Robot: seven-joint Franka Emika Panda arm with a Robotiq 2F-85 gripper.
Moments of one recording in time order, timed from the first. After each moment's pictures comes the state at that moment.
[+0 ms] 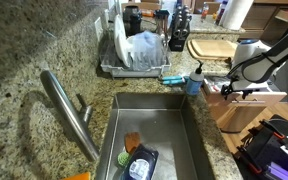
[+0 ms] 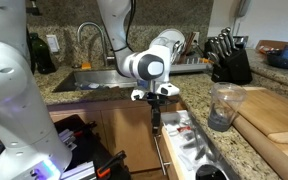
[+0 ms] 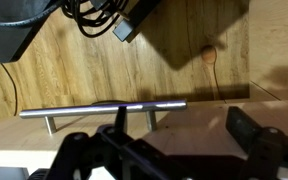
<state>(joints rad) -0.04 0.28 -0.22 -2.56 -0.26 2.65 0.72</state>
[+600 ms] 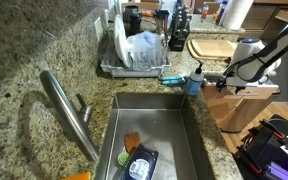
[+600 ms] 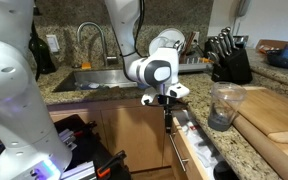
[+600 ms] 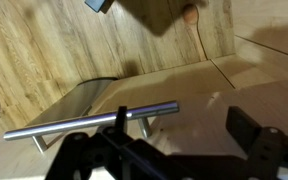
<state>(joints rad) -0.03 0.38 -0.28 -2.49 -0.20 2.84 0.75</state>
